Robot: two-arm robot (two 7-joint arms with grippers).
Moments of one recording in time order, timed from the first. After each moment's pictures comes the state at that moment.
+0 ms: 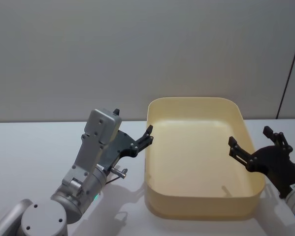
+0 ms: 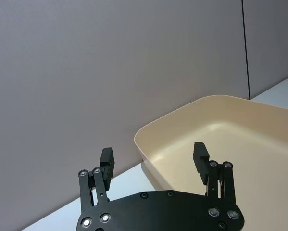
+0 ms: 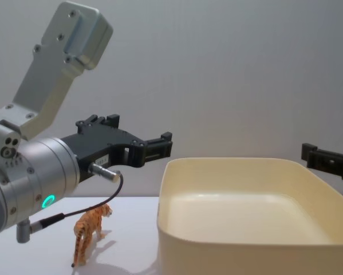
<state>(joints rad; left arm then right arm) -0.24 0.38 0.45 -1.63 -0.20 0.01 -0.01 -0.01 0.34 -0.23 -1.77 0.29 0.03 0.07</state>
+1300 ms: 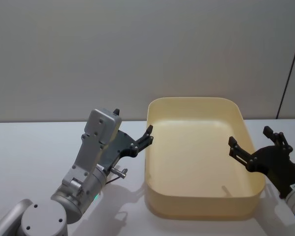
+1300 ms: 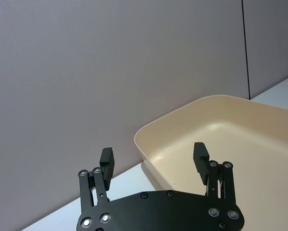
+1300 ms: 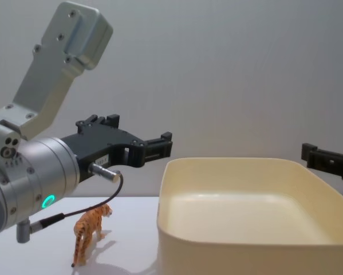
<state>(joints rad) -0.24 0.38 0.45 -1.63 -0.20 0.01 -0.01 -0.01 0.34 -0.23 -1.77 0.29 0.03 0.07</state>
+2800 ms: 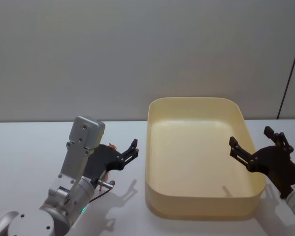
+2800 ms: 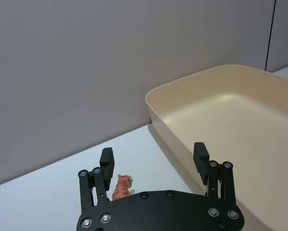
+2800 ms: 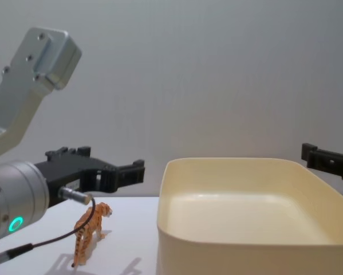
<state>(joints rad) -0.17 0.43 0.43 -1.69 -0.31 0.14 0.06 -0.01 0.34 -0.23 -1.77 0.29 0.03 0.07</state>
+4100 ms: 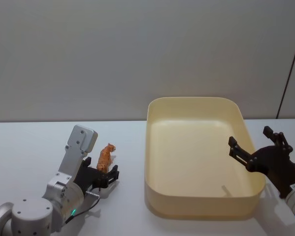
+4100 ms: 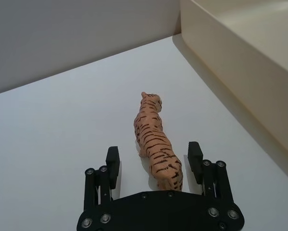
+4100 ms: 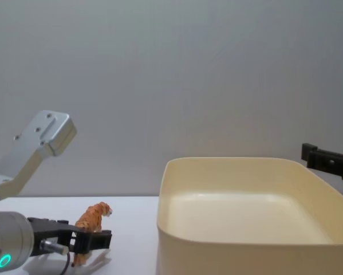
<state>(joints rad) -0.25 0.38 0.39 -1.49 -0.35 0.40 0.01 -0.01 0.34 -0.23 -1.77 0.29 0.03 0.07</state>
